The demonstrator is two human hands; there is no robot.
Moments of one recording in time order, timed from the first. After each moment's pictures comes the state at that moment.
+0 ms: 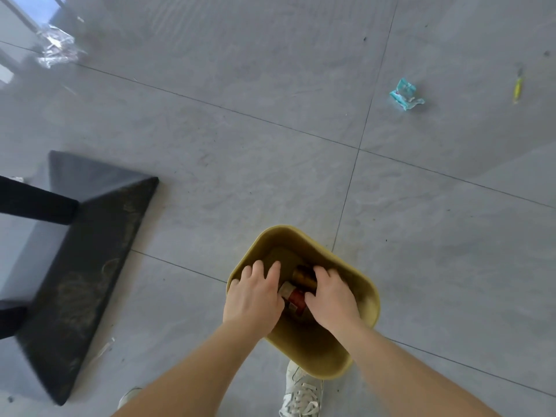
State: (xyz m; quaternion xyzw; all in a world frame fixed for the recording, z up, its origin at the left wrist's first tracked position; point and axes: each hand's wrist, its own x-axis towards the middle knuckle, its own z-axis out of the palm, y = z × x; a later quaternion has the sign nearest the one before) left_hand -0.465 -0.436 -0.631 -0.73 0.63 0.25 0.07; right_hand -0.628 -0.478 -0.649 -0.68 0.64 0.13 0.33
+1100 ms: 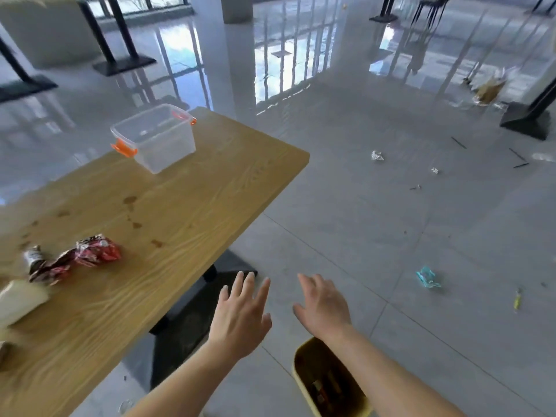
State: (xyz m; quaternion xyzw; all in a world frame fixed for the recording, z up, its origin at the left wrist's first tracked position) left_hand -0.310 -0.336 -0.161 -0.83 0.56 0.06 -0.02; right_hand -0.450 -0.467 -0.164 -0.91 0.40 0.03 0.15
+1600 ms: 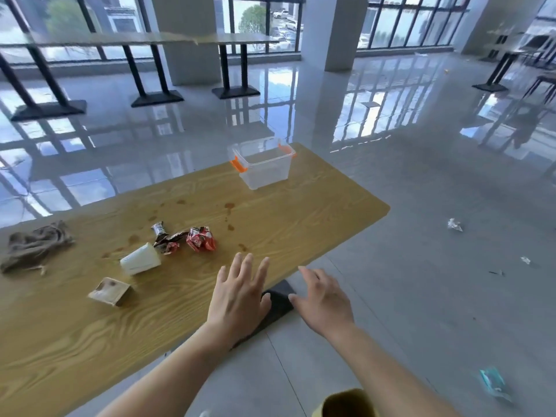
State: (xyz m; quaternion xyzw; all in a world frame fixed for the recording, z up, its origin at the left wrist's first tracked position) left_hand -0.229 -0.248 -0.070 -0.91 0.41 -0.03 -0.07; right_hand -0.336 -0.409 -0.072 -0.95 0.24 -0.04 0.18
